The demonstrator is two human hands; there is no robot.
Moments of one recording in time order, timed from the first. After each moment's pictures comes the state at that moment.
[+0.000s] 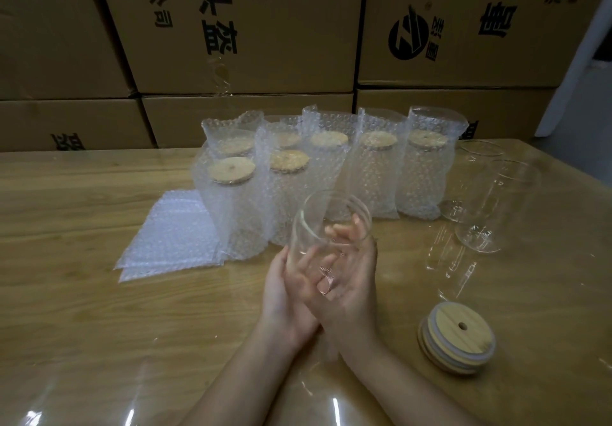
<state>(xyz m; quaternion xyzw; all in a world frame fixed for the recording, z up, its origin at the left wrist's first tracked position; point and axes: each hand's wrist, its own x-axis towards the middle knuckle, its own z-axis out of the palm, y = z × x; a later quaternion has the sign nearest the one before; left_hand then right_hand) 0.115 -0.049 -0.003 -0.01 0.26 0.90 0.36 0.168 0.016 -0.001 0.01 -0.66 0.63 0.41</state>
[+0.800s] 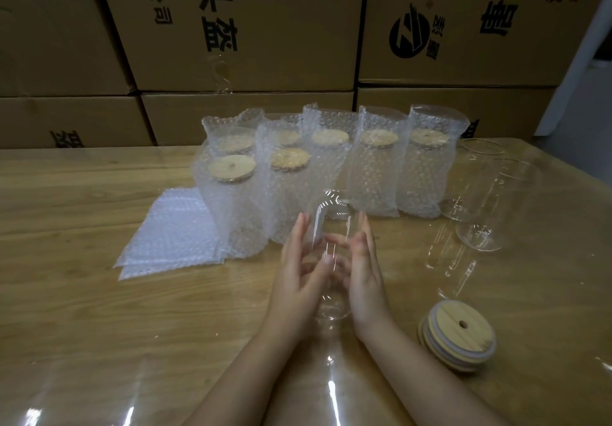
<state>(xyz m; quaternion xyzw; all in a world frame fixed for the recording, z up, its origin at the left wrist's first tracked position) 0.124 -0.056 -0.004 0.30 0.66 0.69 0.00 0.154 0.042 -0.005 -0.07 -0.61 0.74 0.28</state>
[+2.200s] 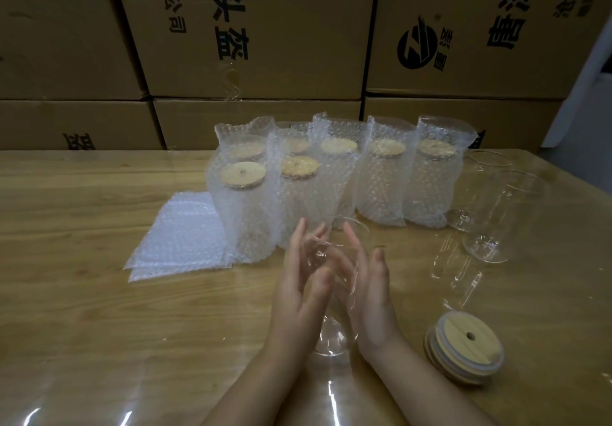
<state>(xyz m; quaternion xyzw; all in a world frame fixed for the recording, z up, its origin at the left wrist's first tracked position) 0.140 -0.062 0.010 0.30 0.62 0.72 -0.08 0.172 0.033 0.012 -0.02 -0.56 0.82 0.15</state>
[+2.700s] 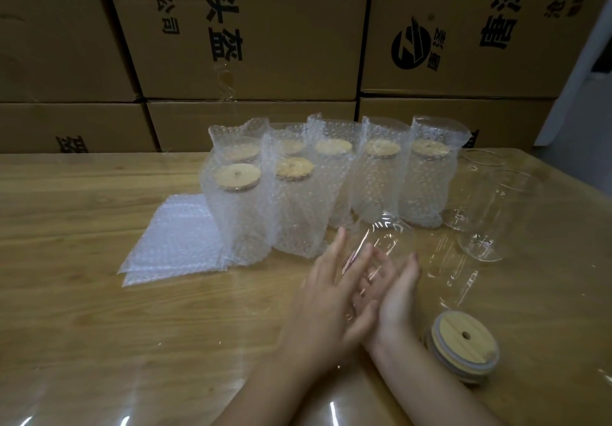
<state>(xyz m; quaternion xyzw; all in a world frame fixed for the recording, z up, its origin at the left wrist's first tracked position) 0.147 -0.049 0.001 0.45 0.79 0.36 -0.19 0.161 0.060 -0.003 -0.18 -0.35 0.89 0.22</state>
